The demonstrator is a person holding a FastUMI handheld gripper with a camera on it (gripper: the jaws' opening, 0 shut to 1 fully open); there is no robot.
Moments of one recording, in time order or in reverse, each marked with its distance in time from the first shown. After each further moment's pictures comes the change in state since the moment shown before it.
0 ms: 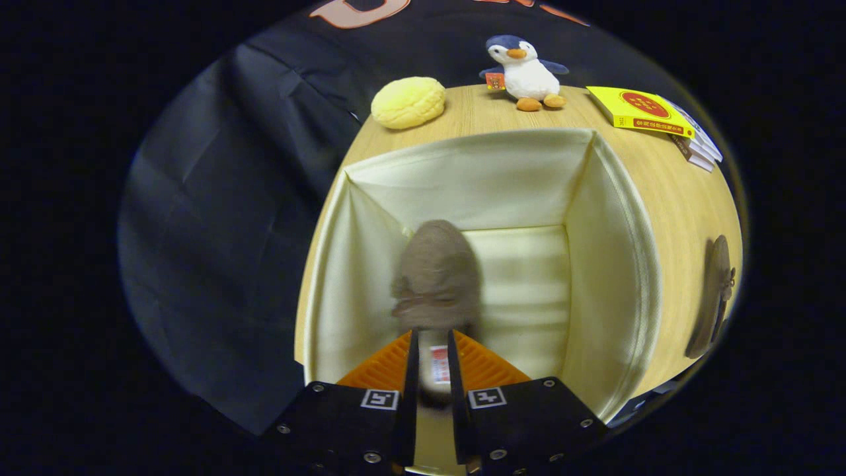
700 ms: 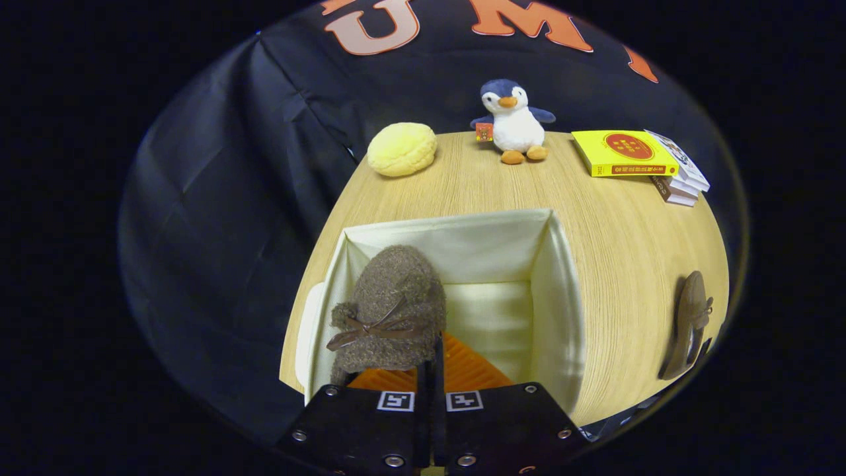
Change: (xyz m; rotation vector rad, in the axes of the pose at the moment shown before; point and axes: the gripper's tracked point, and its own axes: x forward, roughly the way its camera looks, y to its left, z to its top) arm -0.002 -0.021 0.035 -0.066 -0.155 -0.164
